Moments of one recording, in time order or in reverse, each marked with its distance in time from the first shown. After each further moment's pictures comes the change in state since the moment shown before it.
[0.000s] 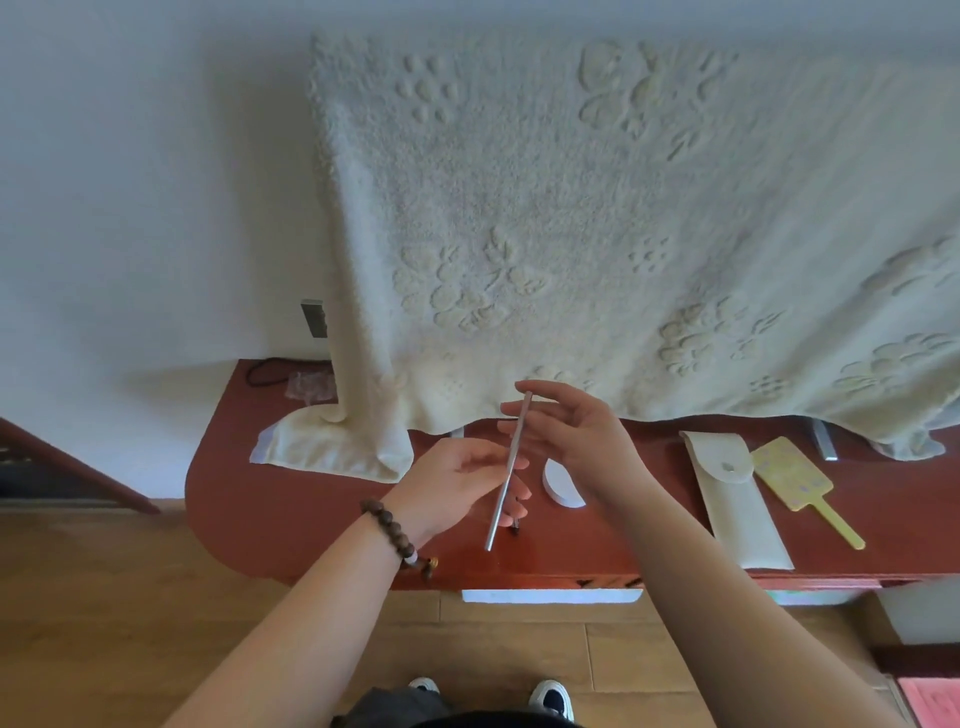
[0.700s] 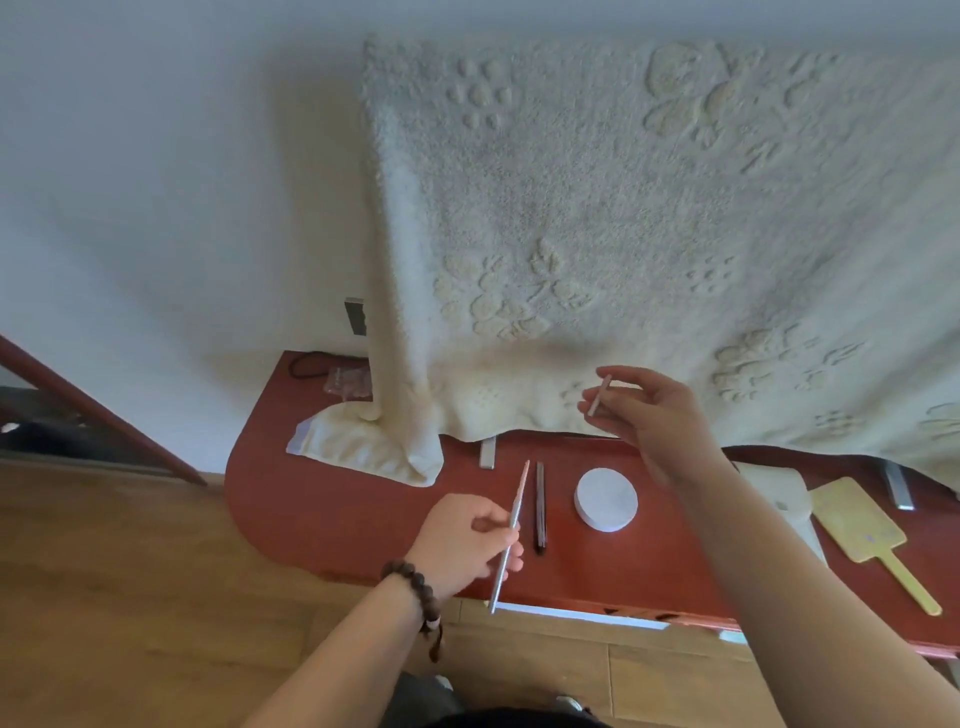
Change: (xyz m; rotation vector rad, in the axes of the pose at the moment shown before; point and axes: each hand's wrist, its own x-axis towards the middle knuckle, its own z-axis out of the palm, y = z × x) left_hand -0.007 -0.040 0.005 0.174 0.229 -0.175; right_hand 0.049 -0.011 -0.038 0.021 0.156 0.001
